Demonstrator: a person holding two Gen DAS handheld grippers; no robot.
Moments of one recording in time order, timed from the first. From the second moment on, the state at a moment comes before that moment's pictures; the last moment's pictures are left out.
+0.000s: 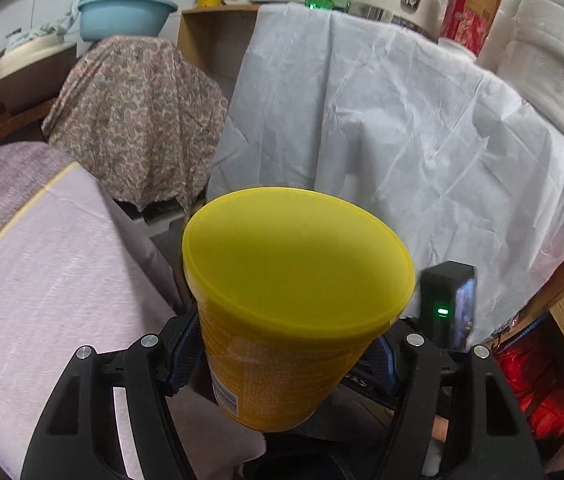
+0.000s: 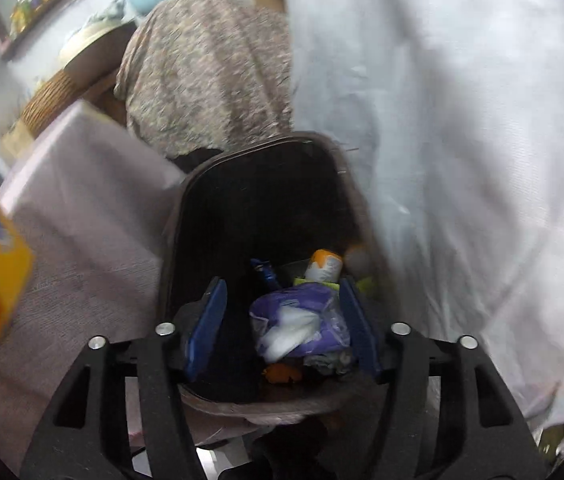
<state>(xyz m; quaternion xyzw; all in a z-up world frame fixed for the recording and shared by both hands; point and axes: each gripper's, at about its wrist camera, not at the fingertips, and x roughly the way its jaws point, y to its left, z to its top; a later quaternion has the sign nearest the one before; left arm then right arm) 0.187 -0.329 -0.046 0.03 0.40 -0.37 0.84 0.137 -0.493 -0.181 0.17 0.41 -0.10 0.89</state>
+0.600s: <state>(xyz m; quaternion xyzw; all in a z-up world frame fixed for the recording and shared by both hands) 0.204 -0.406 -0.115 0.11 0.47 -0.34 0.81 0.066 -0.557 -0.147 0.21 0.34 -0.20 0.89</state>
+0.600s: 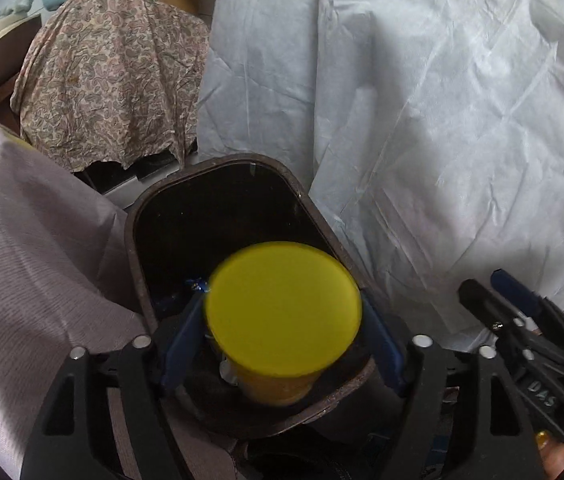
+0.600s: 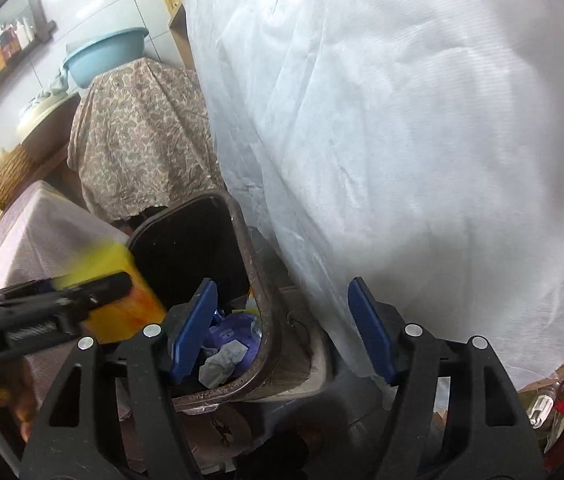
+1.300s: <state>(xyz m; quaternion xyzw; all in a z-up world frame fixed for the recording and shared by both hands) 0.146 -0.326 -0.028 0.08 0.35 -0.37 0.86 0.053 -0.514 -0.103 0.15 0.29 -0.22 0.92</state>
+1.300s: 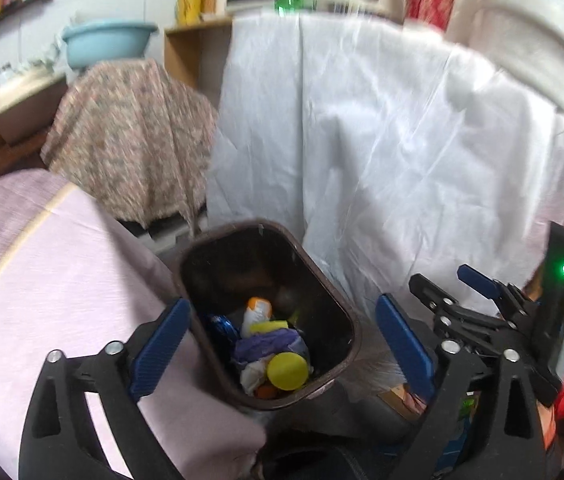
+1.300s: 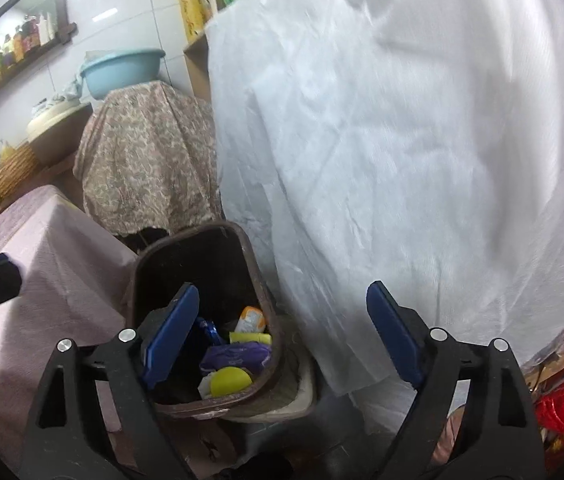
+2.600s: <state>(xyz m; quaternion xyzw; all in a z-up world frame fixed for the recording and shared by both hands) 0.021 0.010 0.010 0.00 0.16 -0.07 0.98 -0.025 -0.198 -0.005 0.00 0.14 0.02 0.99</state>
